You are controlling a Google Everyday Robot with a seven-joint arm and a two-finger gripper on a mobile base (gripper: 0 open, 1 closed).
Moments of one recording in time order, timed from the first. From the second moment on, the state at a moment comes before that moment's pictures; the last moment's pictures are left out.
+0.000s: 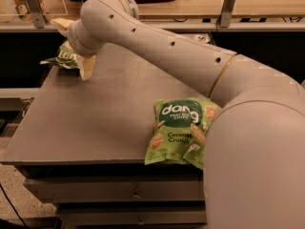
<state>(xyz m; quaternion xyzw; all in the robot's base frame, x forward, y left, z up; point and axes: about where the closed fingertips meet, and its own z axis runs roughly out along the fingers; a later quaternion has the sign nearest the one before) 0.723 0.250 0.886 -0.83 0.32 -0.11 0.45</state>
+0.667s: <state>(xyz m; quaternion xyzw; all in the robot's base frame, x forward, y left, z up) 0.725 0.248 0.893 -0.81 0.33 -0.08 0.48</state>
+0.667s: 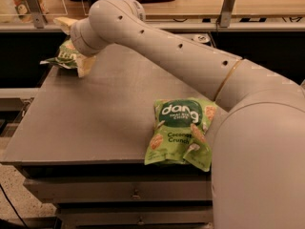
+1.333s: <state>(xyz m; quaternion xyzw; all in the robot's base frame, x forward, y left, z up) 0.718 0.238 0.909 -0.80 0.34 -0.09 0.49</state>
